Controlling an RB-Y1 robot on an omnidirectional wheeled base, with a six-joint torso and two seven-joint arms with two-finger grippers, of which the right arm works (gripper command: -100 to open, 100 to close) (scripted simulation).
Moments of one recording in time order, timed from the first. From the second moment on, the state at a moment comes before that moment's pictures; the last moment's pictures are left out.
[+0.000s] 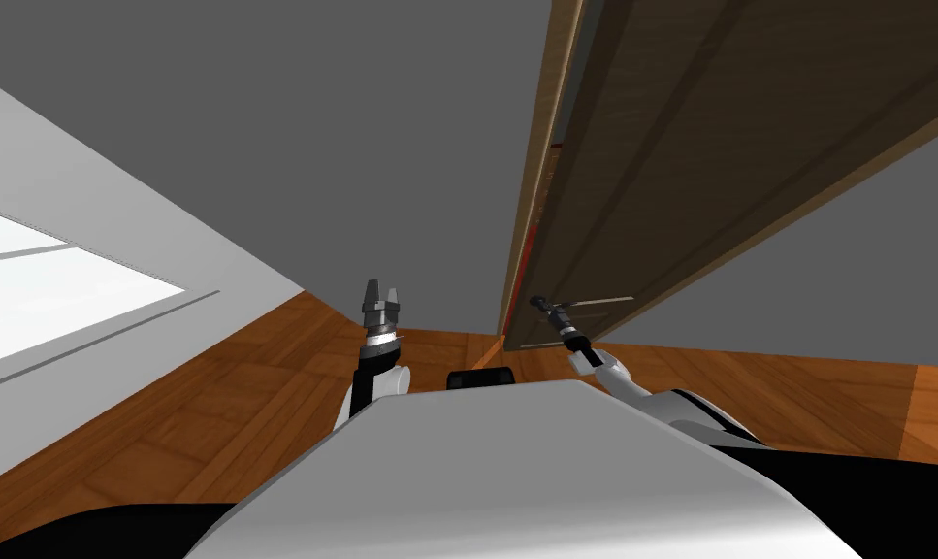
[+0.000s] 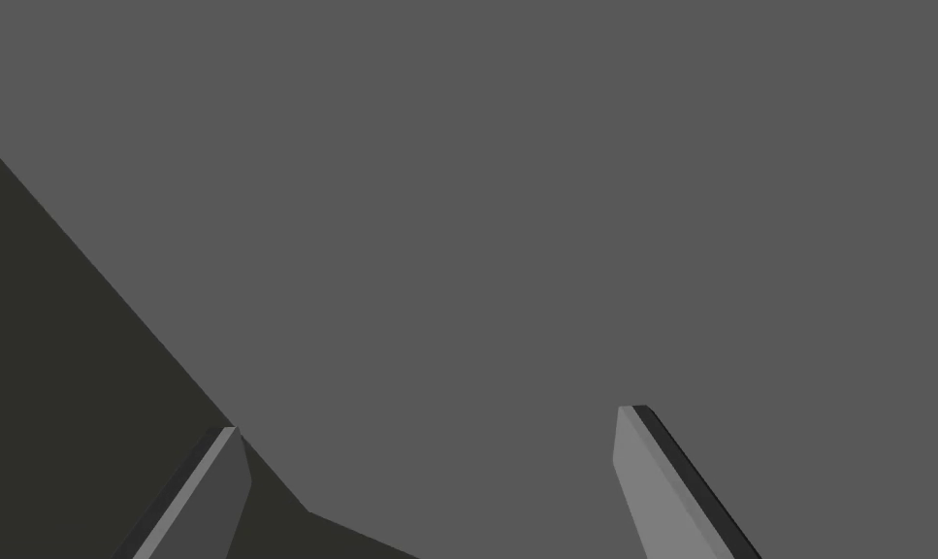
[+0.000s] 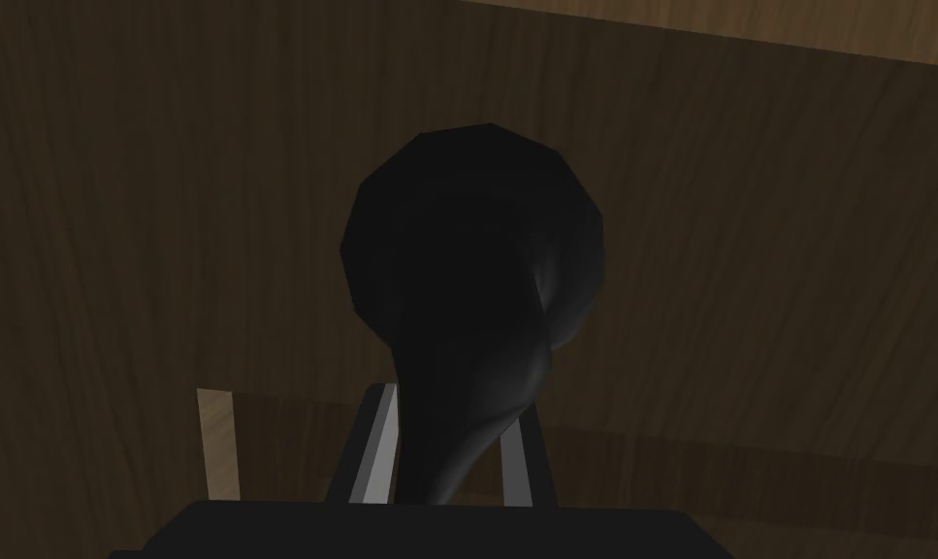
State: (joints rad) arm -0.10 -0.50 0.13 -0.59 -0.11 -0.90 -0.35
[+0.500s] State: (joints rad) arm -0.05 -0.54 0.16 -0.62 -0.10 -0.93 -0.38
